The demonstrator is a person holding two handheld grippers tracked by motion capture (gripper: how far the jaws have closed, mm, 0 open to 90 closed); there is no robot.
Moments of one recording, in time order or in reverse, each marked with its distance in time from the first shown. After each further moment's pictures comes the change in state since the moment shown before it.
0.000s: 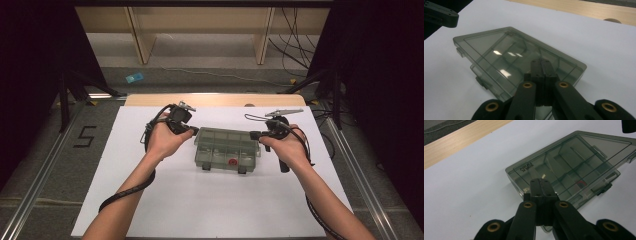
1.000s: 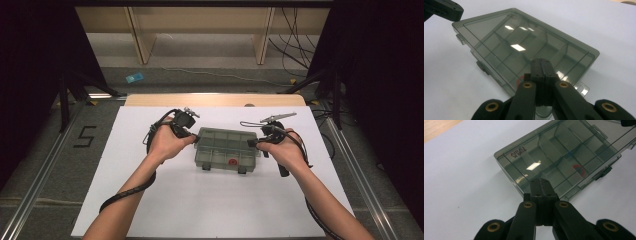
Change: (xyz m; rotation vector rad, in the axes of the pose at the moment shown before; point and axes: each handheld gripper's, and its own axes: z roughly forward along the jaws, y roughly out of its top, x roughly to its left) left arm -0.002 -0.005 0.013 0.129 -0.039 0.033; right arm 0.001 -0.009 0.008 0.137 0.030 -0.045
